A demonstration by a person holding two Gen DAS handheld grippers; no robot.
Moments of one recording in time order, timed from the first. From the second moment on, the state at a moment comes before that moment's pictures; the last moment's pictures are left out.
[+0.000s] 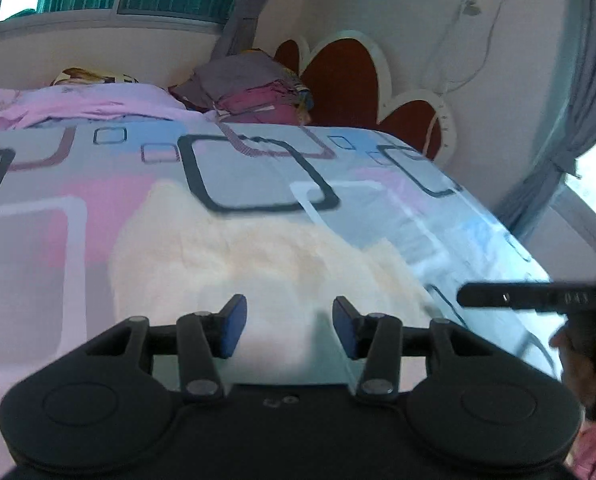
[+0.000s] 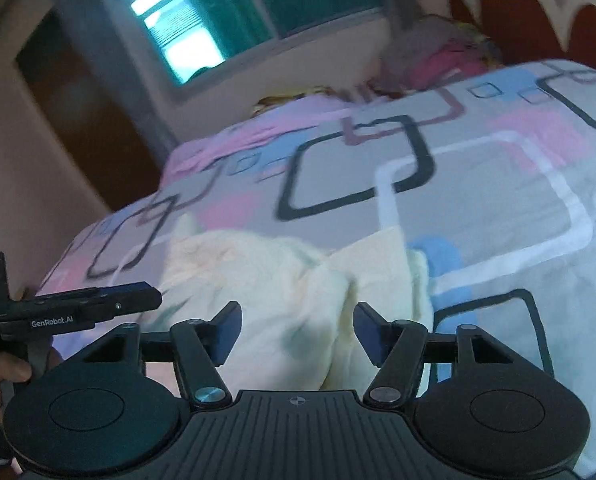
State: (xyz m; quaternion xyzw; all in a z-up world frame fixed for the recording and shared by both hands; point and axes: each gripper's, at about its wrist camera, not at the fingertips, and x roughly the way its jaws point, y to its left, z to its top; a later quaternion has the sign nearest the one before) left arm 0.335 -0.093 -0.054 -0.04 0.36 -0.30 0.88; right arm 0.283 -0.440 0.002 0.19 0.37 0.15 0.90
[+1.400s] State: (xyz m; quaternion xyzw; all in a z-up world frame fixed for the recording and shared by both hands) left arm 0.430 -0.117 -0.051 -0.03 0.34 -0.26 0.90; right arm 0.395 -0.345 -0.010 0.04 0.38 0.12 0.92
